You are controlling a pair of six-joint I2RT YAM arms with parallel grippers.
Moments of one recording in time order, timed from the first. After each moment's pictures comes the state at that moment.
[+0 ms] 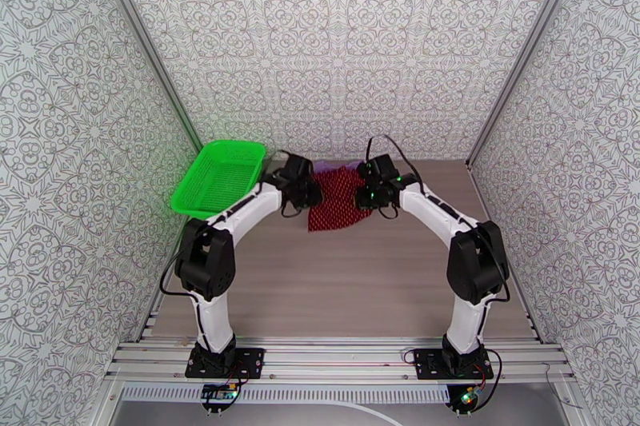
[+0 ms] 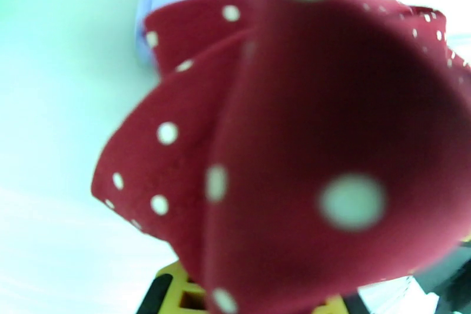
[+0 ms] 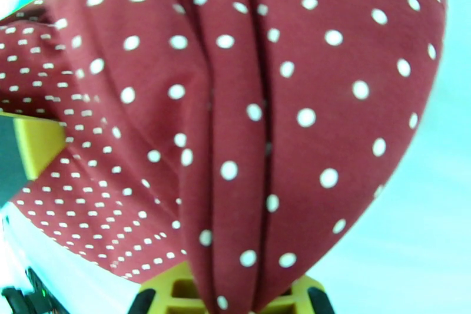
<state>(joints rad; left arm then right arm) -0.40 1.94 1.72 -0.64 0.18 -0.65 0.41 1.91 1.66 -0.64 -0.18 0.29</state>
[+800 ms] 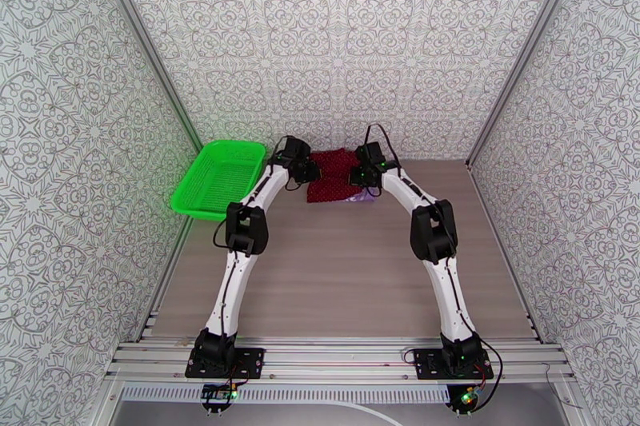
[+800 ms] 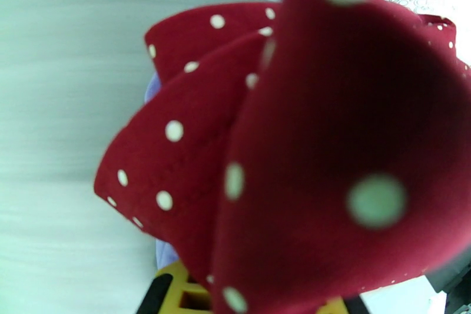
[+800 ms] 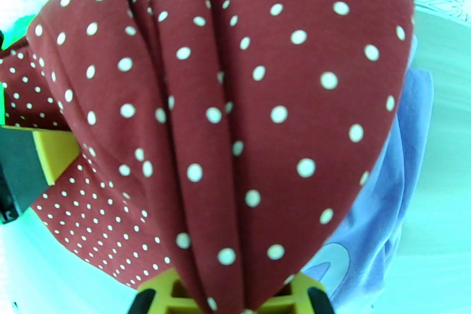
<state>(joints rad) -0.24 2.68 2.54 -0.71 0.38 -0.48 0.35 2.45 2.21 -0.60 -0.16 0.40</state>
